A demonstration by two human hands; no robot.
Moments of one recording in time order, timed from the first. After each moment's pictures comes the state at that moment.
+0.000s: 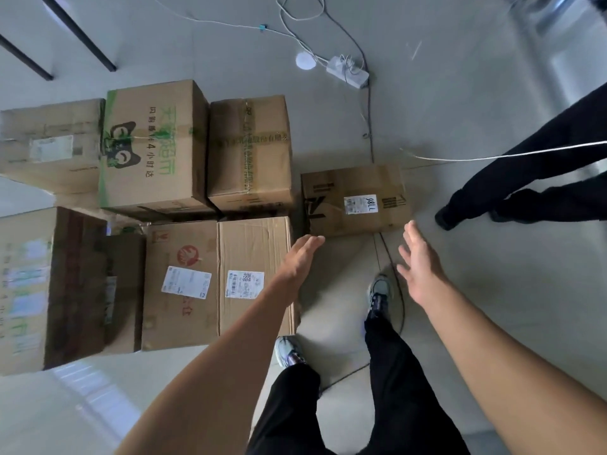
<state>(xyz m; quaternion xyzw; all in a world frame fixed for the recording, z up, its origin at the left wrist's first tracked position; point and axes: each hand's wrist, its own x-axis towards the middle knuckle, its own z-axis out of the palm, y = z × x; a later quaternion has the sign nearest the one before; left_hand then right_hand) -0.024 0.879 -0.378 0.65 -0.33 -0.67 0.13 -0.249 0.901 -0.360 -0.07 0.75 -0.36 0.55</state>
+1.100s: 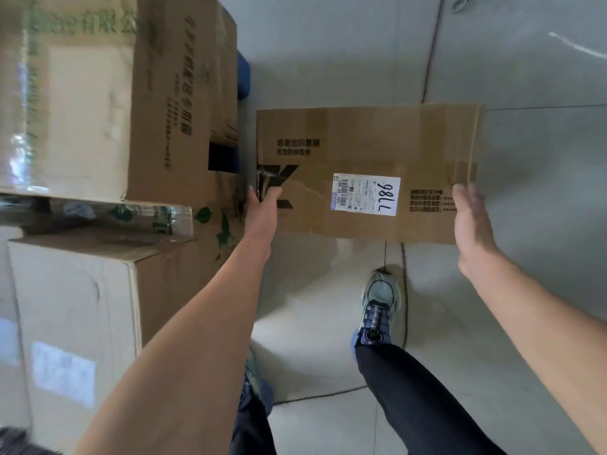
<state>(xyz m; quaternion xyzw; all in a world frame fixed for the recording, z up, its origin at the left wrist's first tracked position) -0.137 0.685 -0.779 0.83 -0.11 -0.52 0.15 -0.472 0.687 -0.805 -0.20 0.79 -0.19 0.54</state>
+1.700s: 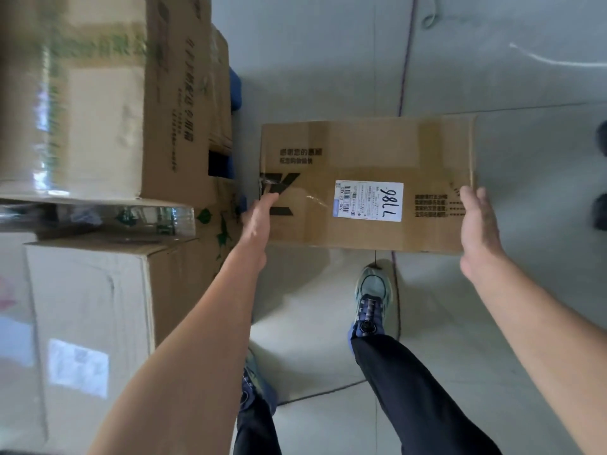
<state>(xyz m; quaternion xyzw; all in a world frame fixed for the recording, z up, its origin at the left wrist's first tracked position) -0.140 0.697 -0.743 0.78 -0.04 -0.60 0.16 -0.488 0.707 -0.756 -0.14 0.82 -0.23 0.50</state>
